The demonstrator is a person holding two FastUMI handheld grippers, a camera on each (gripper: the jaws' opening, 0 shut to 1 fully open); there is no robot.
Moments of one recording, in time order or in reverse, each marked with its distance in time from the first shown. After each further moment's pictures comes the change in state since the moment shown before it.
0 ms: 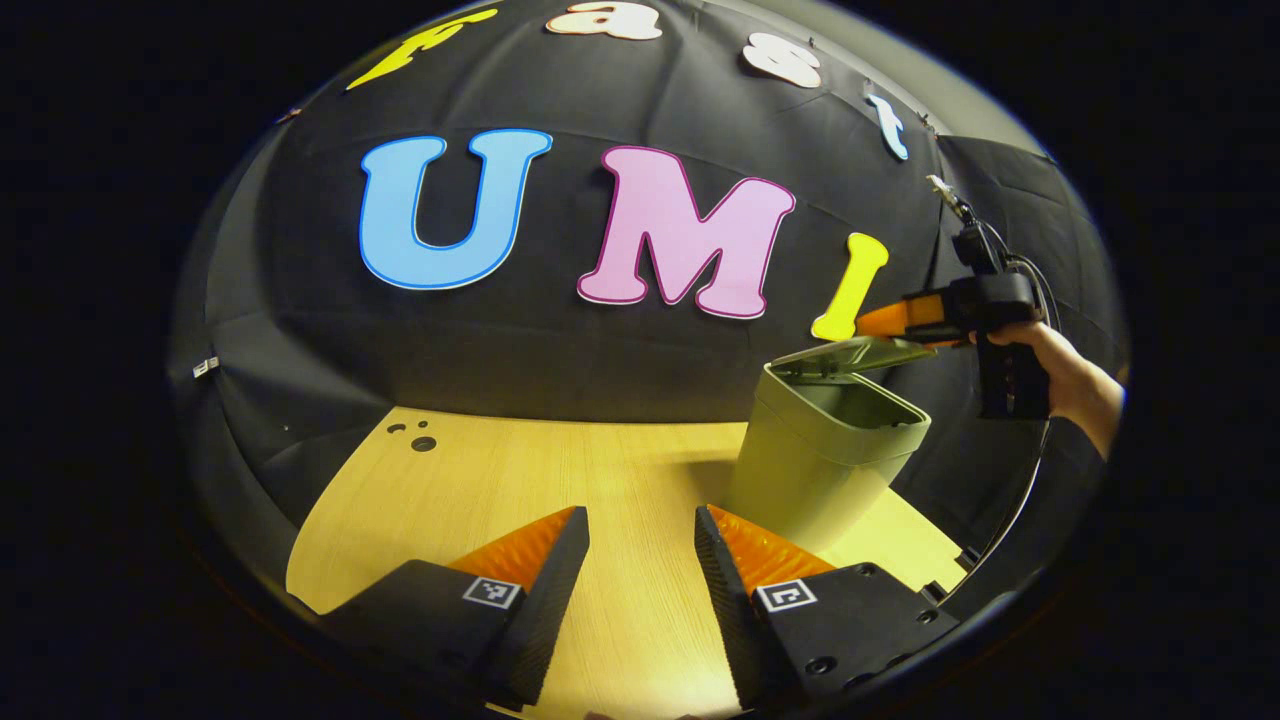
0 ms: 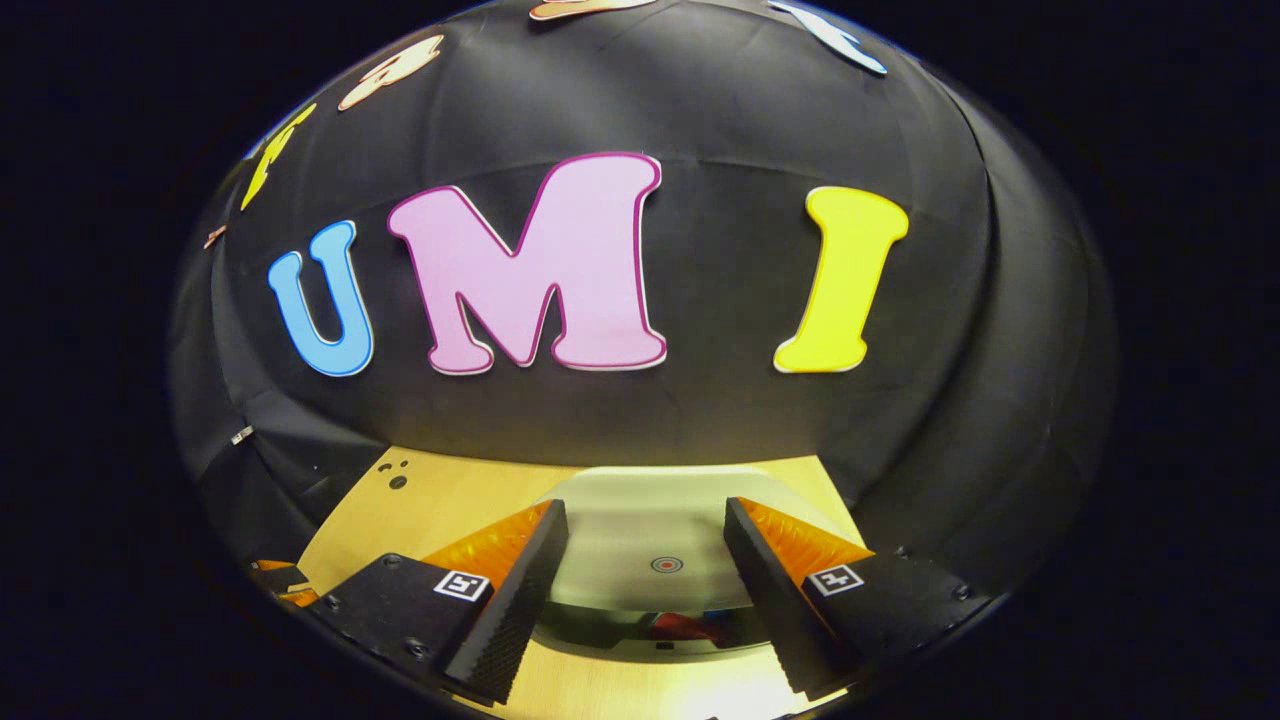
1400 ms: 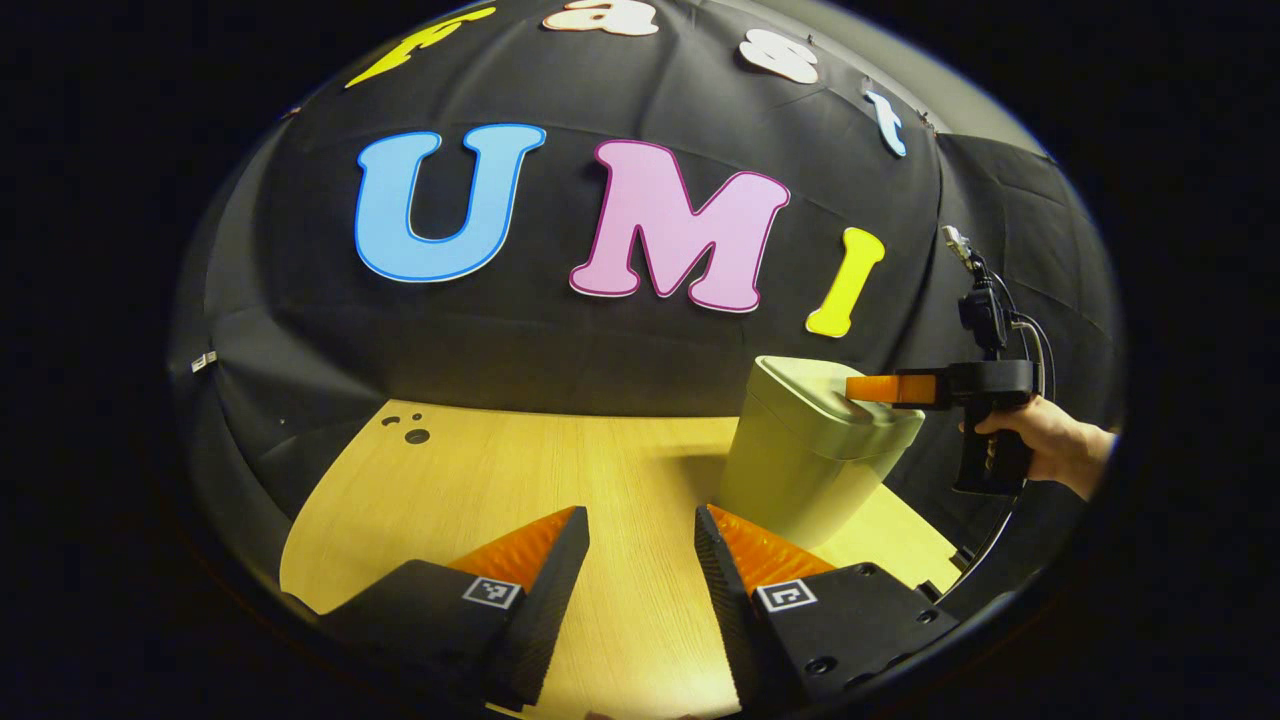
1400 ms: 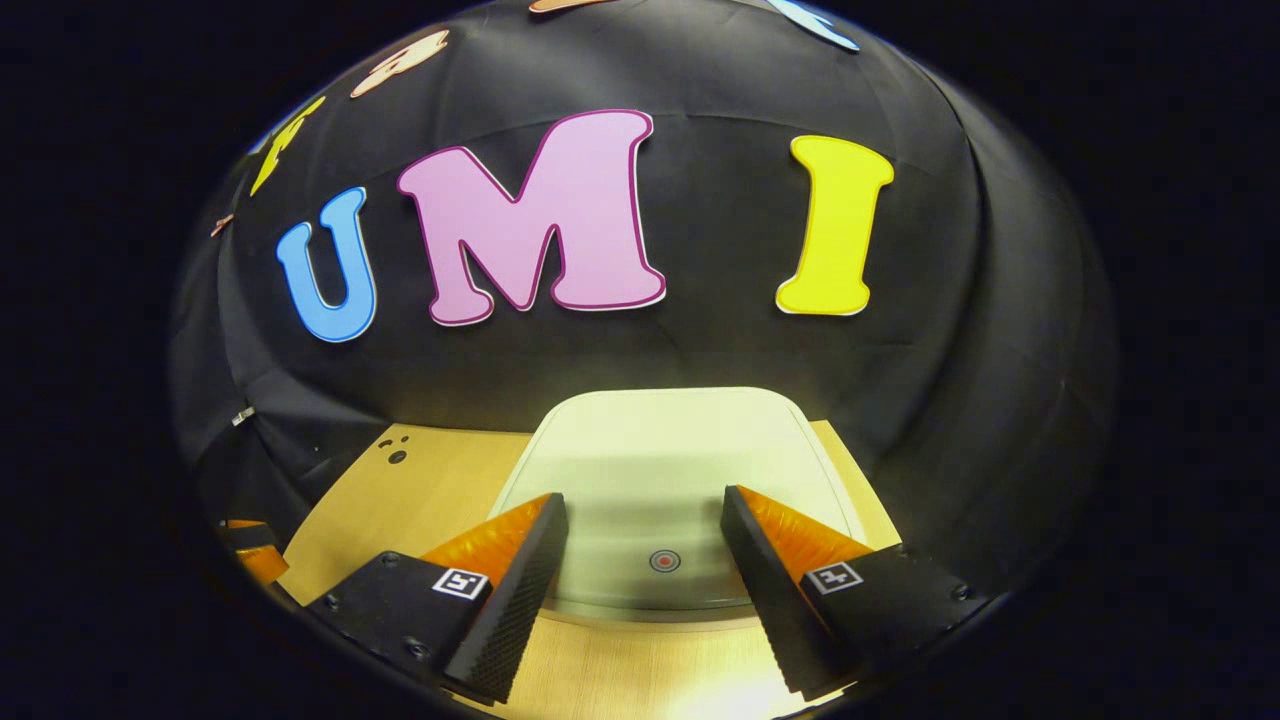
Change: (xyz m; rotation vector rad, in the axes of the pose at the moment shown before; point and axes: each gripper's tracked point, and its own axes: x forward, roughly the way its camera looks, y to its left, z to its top) left arm 0.001 -0.013 -0.010 -0.014 0.012 -0.006; right arm 0.004 -0.008 -0.073 -0.024 0.002 0.023
